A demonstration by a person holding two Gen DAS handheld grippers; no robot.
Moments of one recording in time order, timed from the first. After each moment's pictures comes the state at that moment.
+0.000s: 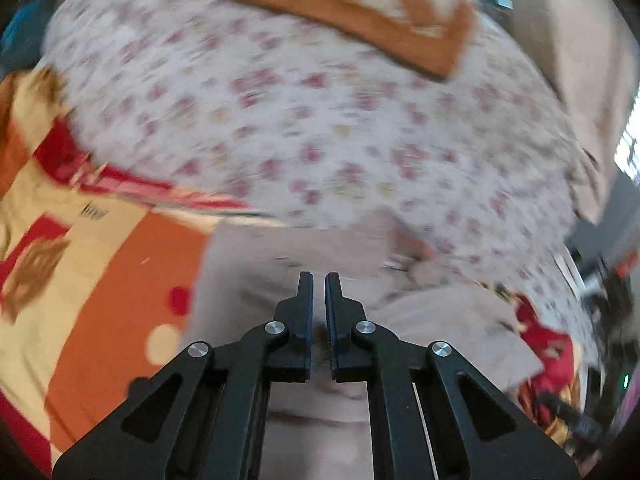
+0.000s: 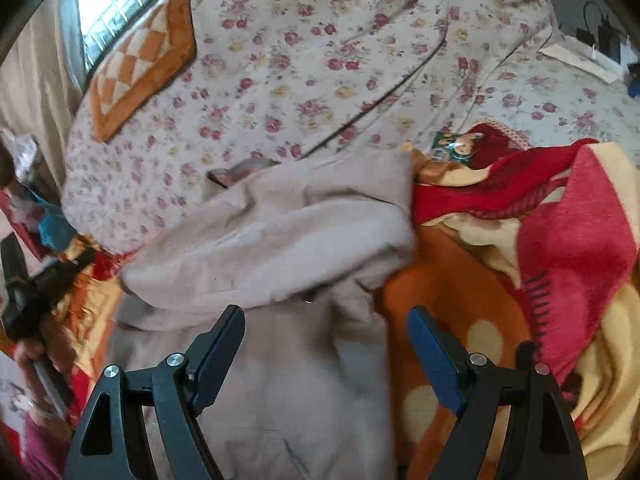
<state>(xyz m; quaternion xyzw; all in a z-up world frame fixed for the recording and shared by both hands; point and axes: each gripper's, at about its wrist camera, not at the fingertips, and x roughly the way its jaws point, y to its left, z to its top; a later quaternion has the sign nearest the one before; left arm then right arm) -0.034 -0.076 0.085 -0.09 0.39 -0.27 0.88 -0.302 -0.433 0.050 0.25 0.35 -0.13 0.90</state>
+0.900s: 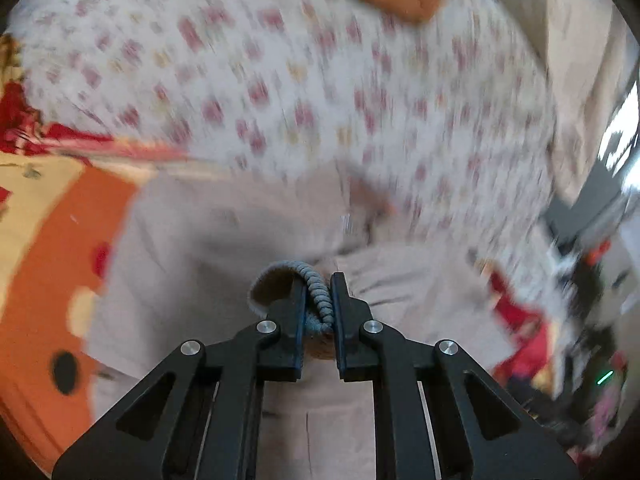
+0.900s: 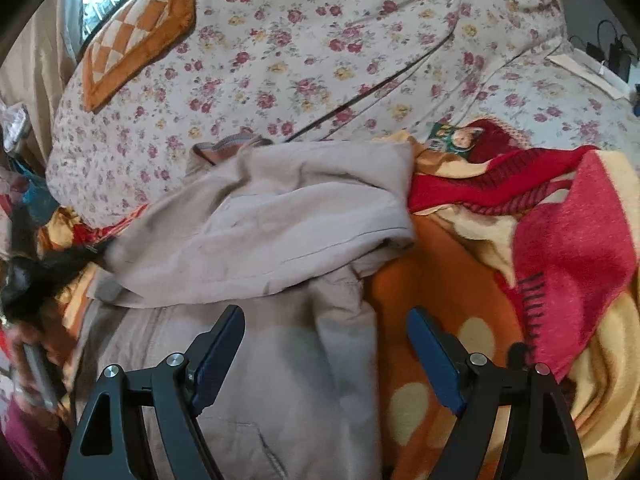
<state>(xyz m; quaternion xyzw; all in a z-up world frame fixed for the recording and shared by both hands) -0.041 -0.102 0.084 -0.12 0.42 -0.34 0.83 -0.295 -0.428 0.041 0.21 0.38 -0.14 0.89</state>
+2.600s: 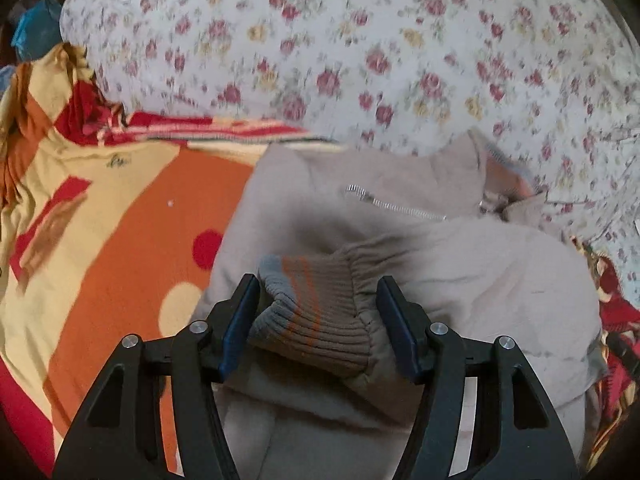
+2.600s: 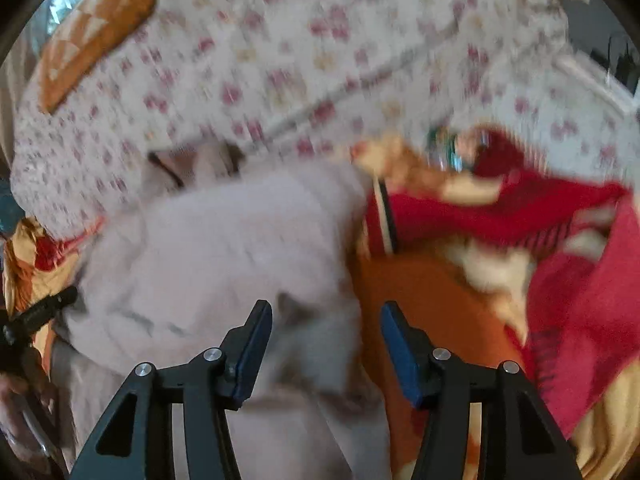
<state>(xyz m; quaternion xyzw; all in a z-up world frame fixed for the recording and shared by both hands) -0.020 -0.110 0.024 0.01 0.46 -0.17 0.87 -0.223 -0.448 0.039 0.19 0.41 -0.18 0.87</state>
